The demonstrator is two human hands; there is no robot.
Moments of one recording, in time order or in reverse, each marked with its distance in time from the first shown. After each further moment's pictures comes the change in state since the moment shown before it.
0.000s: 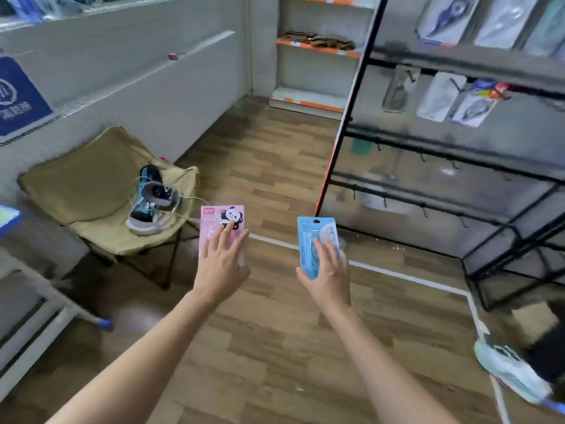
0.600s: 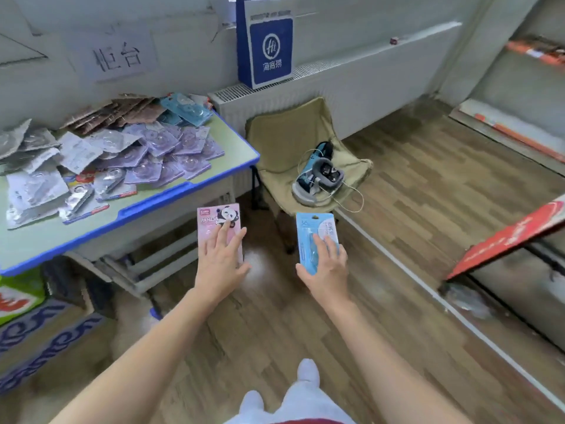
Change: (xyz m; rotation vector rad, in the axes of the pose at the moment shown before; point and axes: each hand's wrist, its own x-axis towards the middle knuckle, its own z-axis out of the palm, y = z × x) left_hand -0.183 -0.324 -0.080 0.061 0.072 -0.670; right_hand -0.064 -0.303 0.230 -0.041 -0.417 -0.465
